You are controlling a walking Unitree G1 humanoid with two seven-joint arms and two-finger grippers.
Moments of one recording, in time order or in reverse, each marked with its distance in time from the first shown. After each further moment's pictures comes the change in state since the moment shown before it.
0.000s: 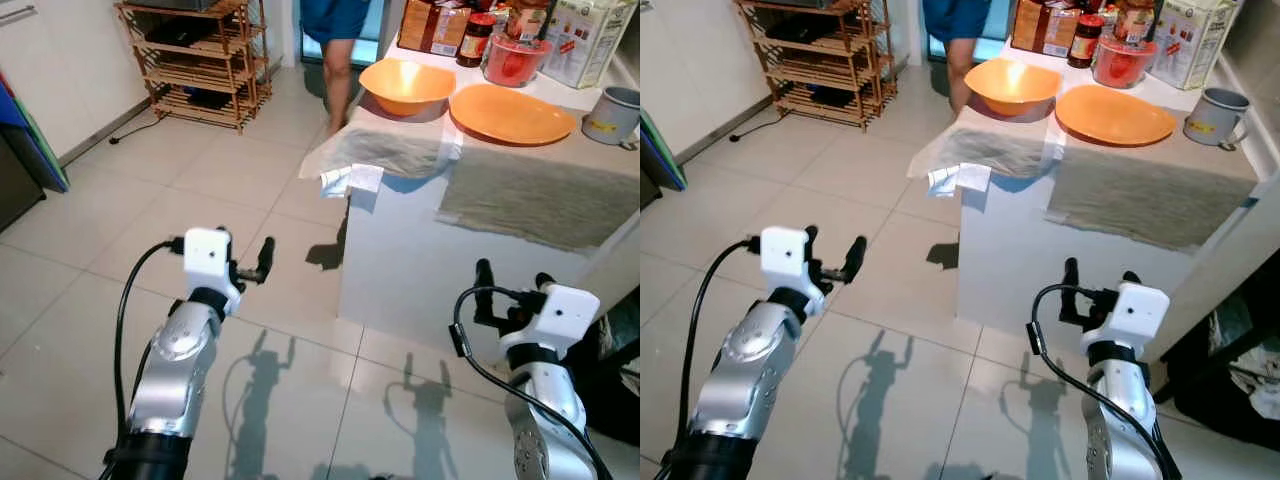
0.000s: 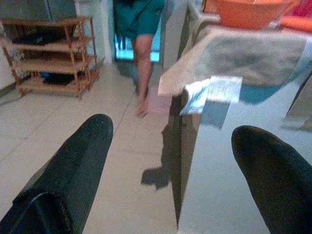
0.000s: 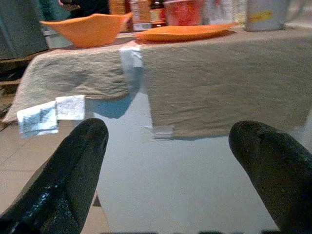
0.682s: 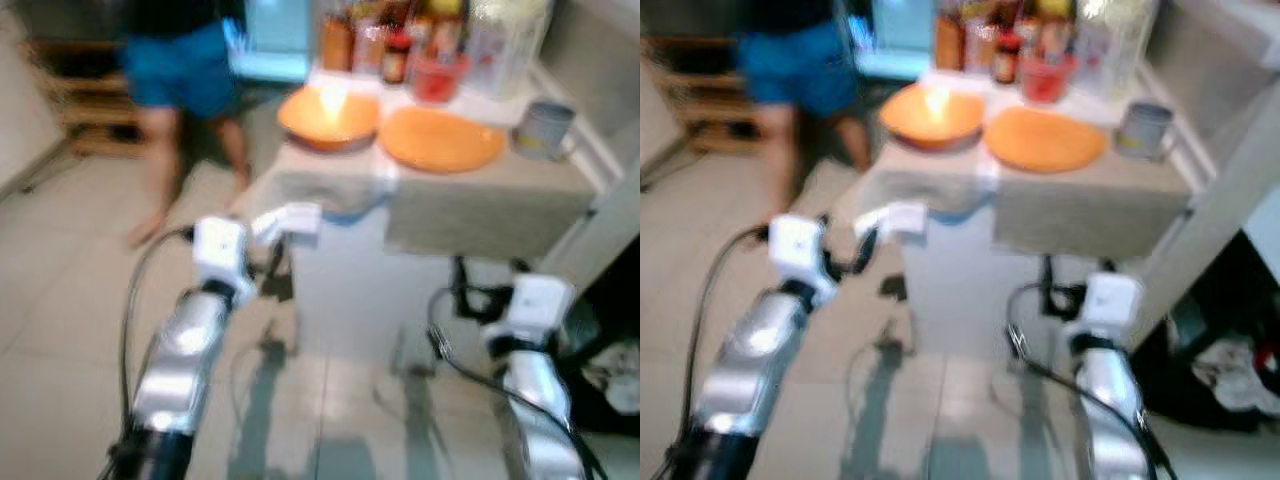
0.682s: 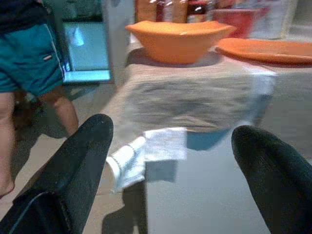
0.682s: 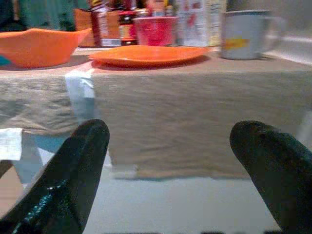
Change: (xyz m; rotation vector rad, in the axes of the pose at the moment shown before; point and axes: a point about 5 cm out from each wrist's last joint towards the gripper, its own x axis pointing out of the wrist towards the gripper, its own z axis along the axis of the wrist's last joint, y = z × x) left arm 0.003 -0.011 0.009 0.023 -0.027 -0.050; right arm 0.007 0.019 0.001 -0.068 -0.023 0.083
